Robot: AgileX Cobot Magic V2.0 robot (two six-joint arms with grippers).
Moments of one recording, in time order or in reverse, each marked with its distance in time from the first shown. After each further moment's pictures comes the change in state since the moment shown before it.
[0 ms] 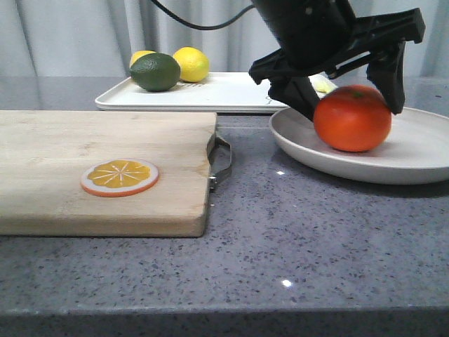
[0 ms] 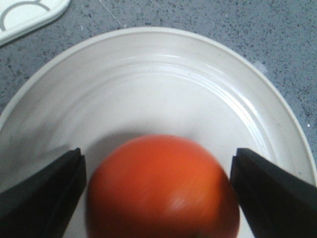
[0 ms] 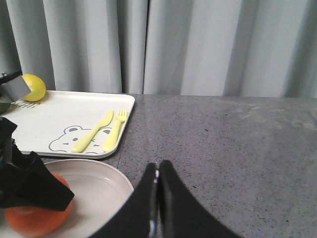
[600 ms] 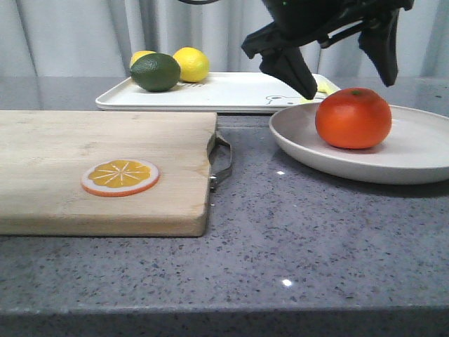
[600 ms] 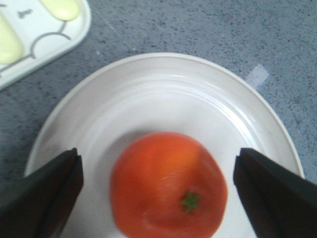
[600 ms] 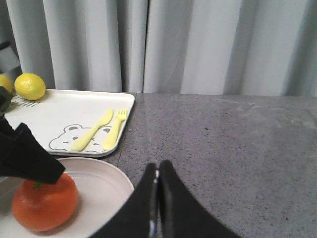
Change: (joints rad) left arm 0.031 -0.017 -0.081 0.031 0.085 0.000; right arm 0.000 0.000 0.000 0.000 0.007 0.000
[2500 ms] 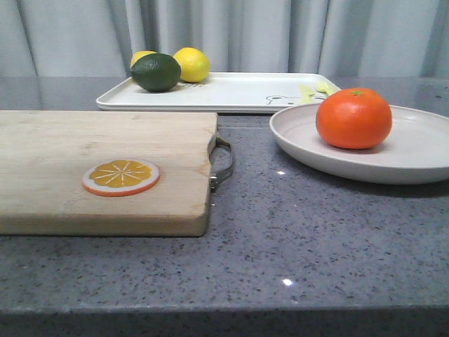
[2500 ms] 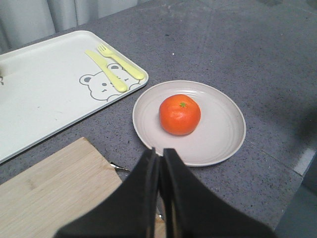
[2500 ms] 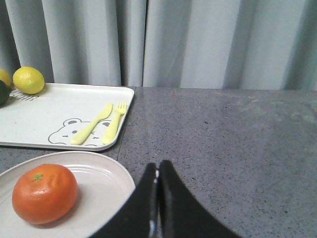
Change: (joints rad) left arm 0.008 -1.124 0.949 0.189 -0.306 0.043; right arm 0.000 0.000 0.000 0.000 0.020 0.000
